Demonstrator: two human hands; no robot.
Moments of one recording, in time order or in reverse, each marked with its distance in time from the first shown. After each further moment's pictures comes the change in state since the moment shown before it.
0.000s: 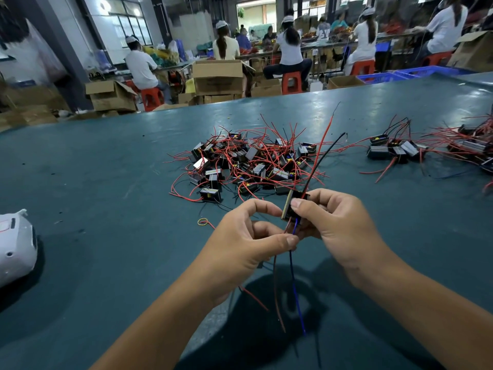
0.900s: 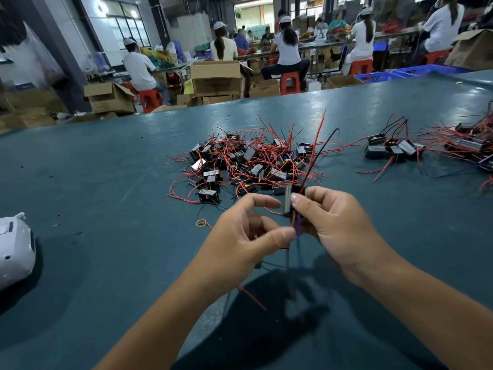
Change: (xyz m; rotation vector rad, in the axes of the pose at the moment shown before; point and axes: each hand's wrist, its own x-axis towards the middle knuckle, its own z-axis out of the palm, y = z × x) left_hand 0.002 -0.001 -0.005 0.192 0.021 0.147; right_hand -0.001 -0.007 0.002 -0.046 -0.030 -0.043
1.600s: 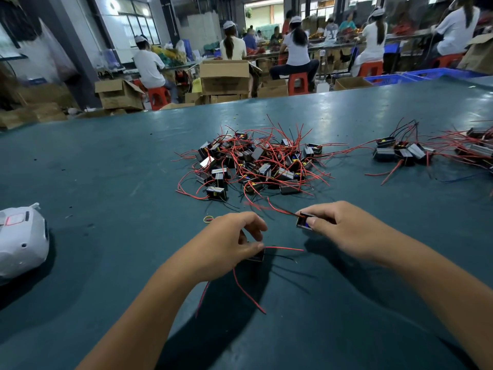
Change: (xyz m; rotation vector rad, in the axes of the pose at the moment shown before) left_hand 0.008 -0.020 -0.042 0.764 -0.113 -0.099; right_hand 0.026 0.015 -0.045 -0.928 -0.396 0.051
